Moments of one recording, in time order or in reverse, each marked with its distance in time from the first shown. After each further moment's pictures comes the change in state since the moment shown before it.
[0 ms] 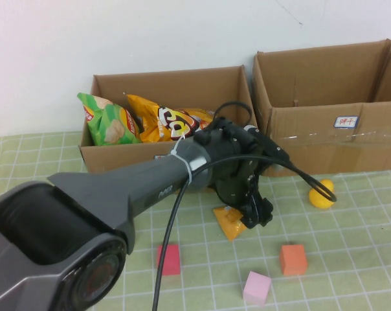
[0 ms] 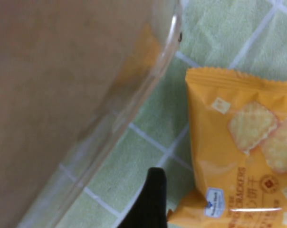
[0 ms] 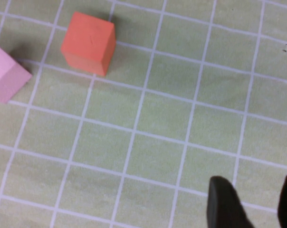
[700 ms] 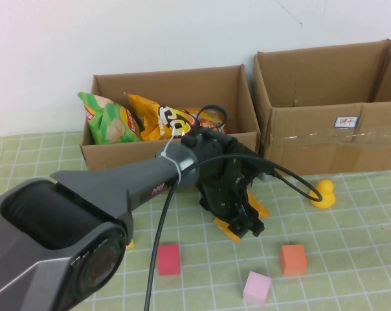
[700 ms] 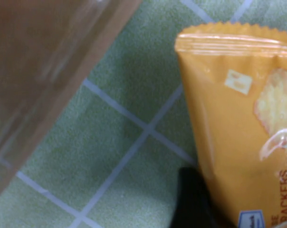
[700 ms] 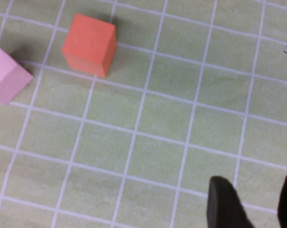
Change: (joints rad) right arm 0.000 0.000 0.000 0.002 -0.003 0.000; left arm 0.063 0.065 -0.002 -0.219 0.034 0.128
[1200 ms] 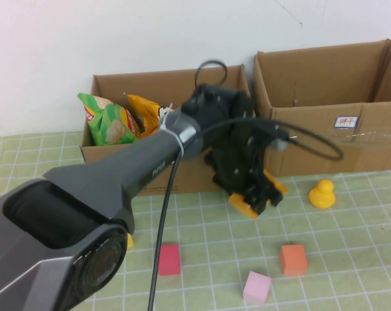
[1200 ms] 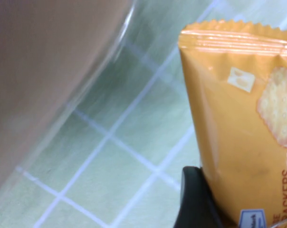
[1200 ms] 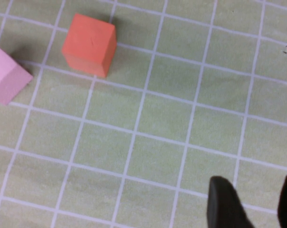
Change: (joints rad) right arm 0.000 0.000 0.000 0.000 0.000 0.000; left arm 0.001 0.007 -0.270 -0.087 0.291 -0.006
